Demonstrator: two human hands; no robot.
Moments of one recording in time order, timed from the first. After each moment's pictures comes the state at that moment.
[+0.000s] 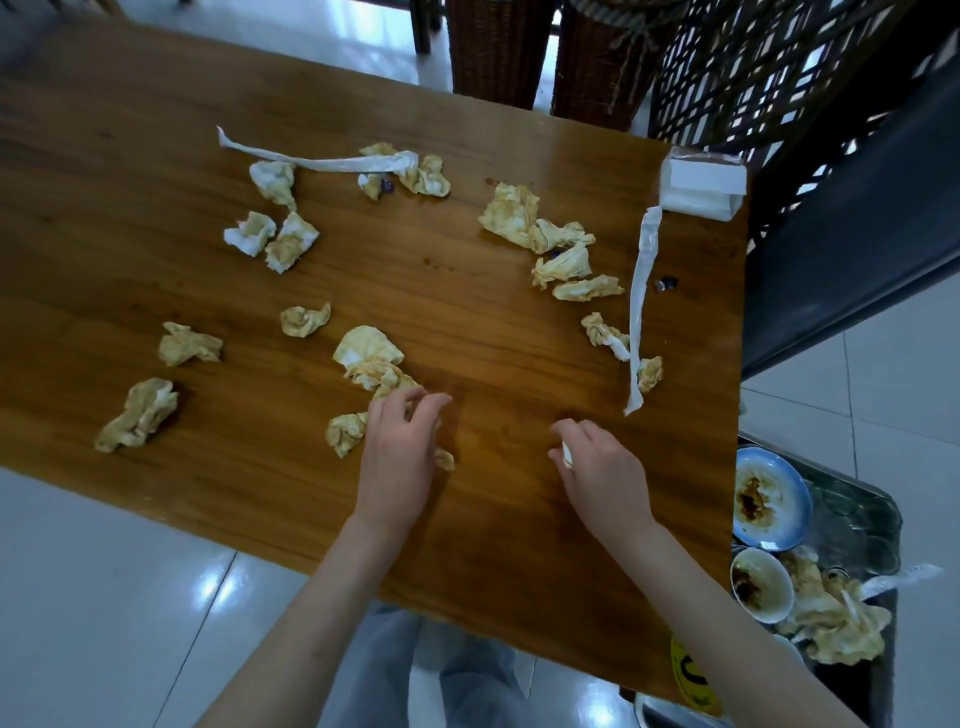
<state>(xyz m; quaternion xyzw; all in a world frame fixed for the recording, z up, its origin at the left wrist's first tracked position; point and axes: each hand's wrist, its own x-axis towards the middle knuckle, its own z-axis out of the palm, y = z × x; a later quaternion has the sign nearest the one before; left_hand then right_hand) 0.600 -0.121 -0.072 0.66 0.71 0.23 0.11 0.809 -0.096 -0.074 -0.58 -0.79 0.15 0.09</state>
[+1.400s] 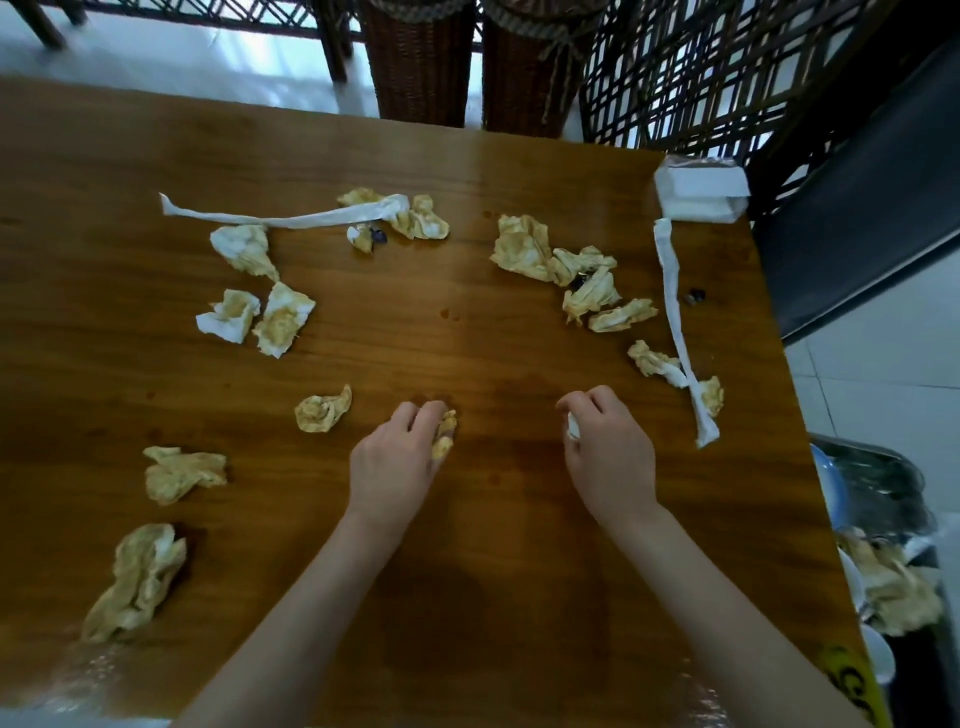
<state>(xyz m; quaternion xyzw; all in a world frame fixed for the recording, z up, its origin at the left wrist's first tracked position) 0.501 -0.033 -0.114 0.76 0.64 0.15 0.04 0.706 -0.035 -0.076 -0.70 -0.70 0.08 0.13</state>
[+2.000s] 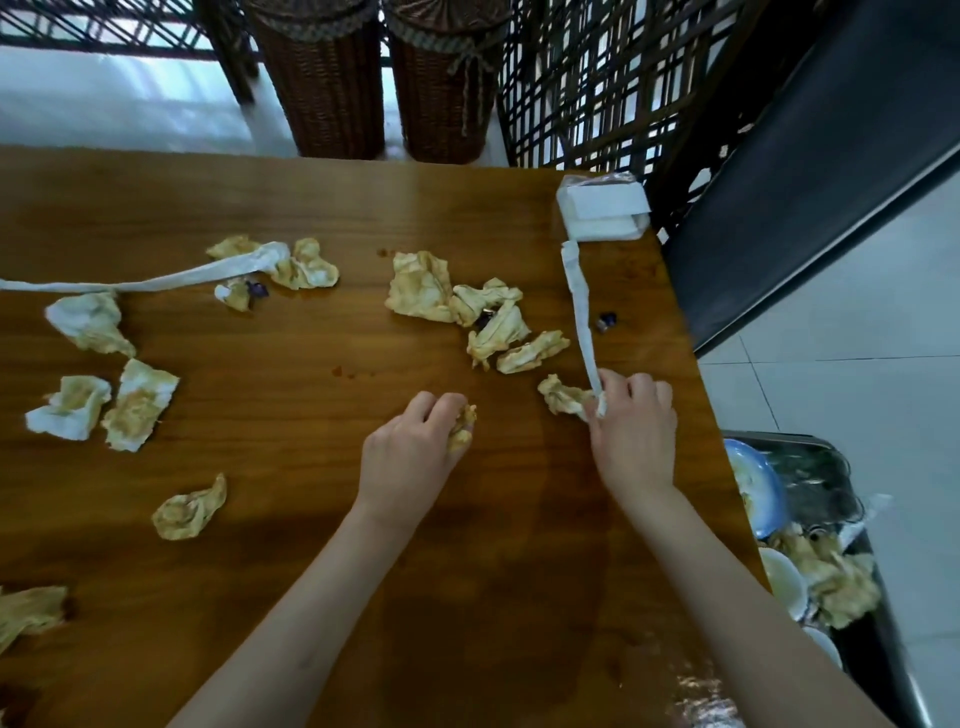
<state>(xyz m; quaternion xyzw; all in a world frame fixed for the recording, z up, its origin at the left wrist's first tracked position) 0.598 0.036 -0.099 0.81 0.54 0.23 0.08 0.811 0.016 -0.088 -0.81 -0.58 0.01 0.09</state>
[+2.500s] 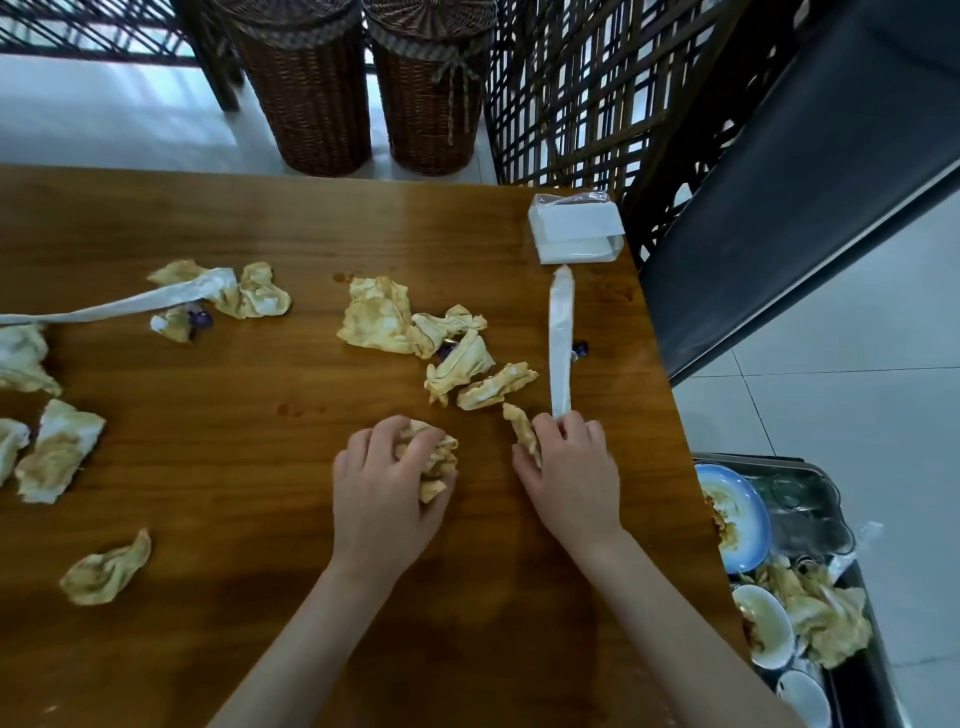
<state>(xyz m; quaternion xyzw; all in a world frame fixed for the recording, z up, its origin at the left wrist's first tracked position) 0.629 0.041 -0.114 0.79 0.59 0.17 0.07 0.813 0.028 -0.105 -0.76 -0.64 0.05 0.10</state>
